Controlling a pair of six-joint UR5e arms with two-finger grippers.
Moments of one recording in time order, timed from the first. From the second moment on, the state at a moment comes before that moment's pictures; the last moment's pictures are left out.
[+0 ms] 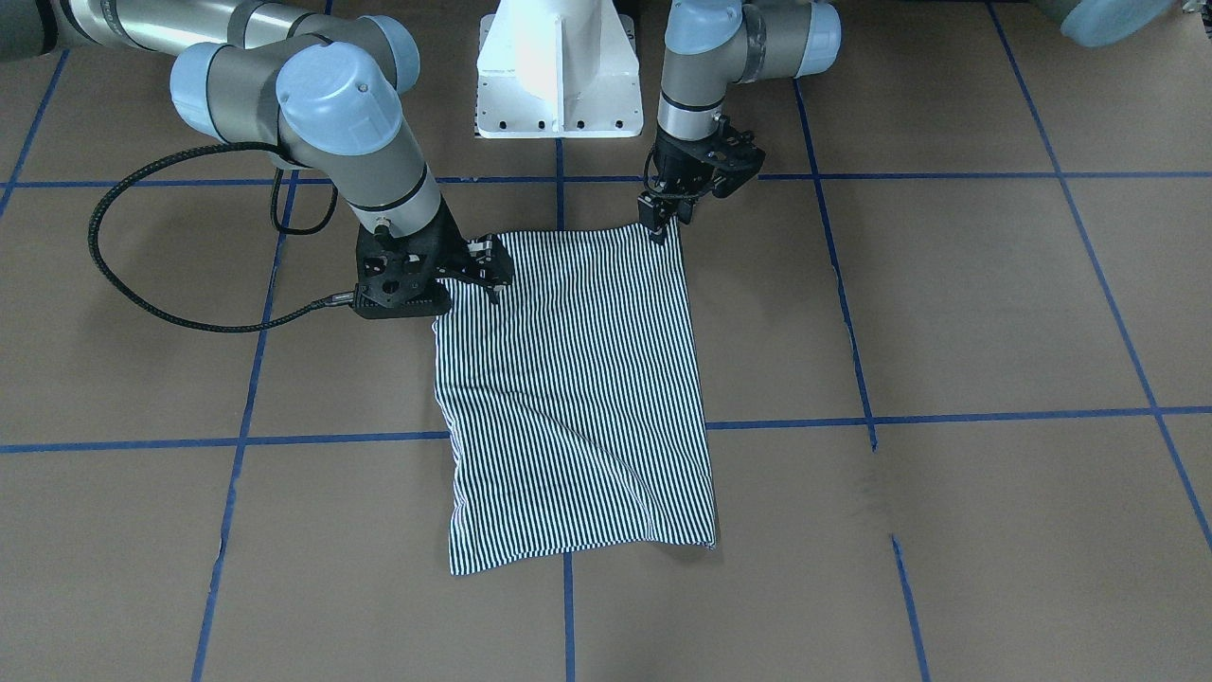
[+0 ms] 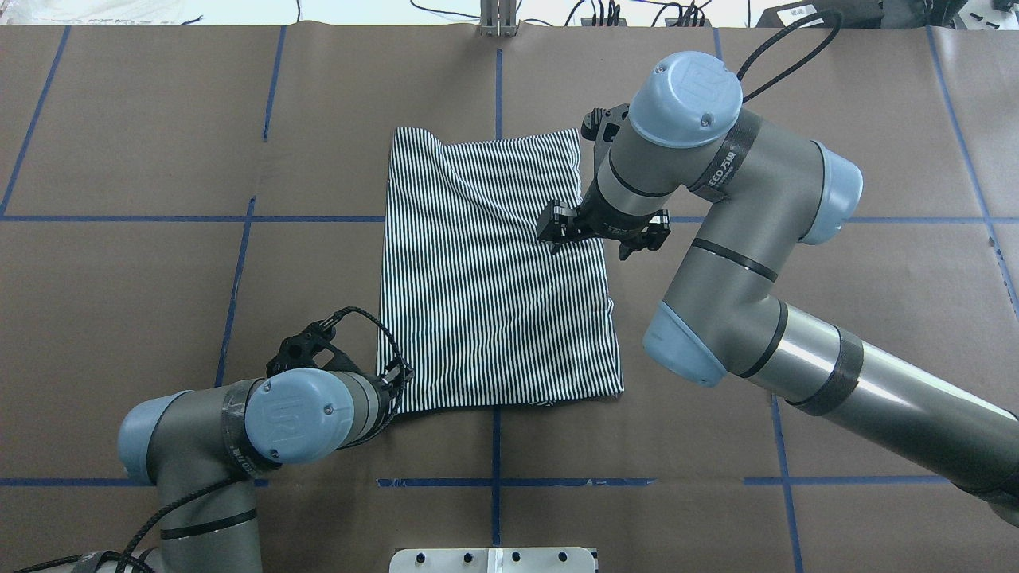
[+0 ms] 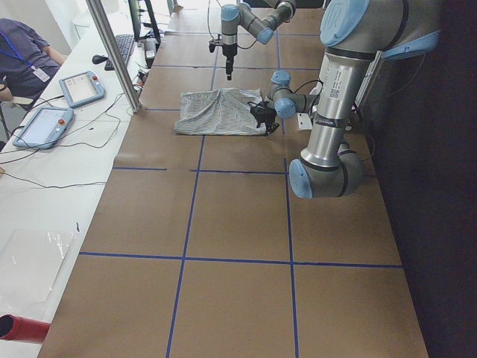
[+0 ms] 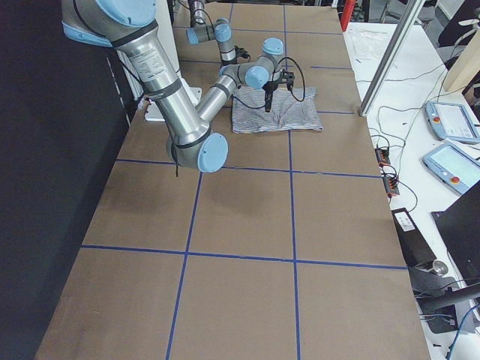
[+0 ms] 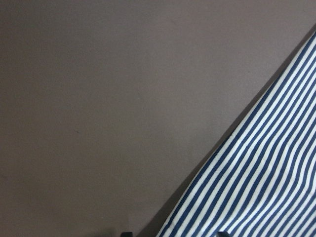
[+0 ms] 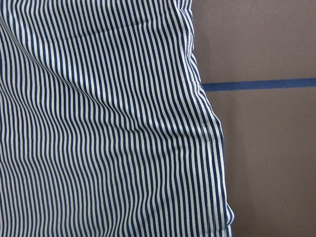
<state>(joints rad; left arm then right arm) -0.27 -1.97 -1.88 -1.70 -1.55 -2.16 0.68 -0.93 1.70 -1.56 2.06 1.15</state>
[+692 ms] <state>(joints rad) -0.27 -1.98 -1.87 -1.70 -1.55 -2.16 0.68 -0.93 1.70 -1.56 2.06 1.15</state>
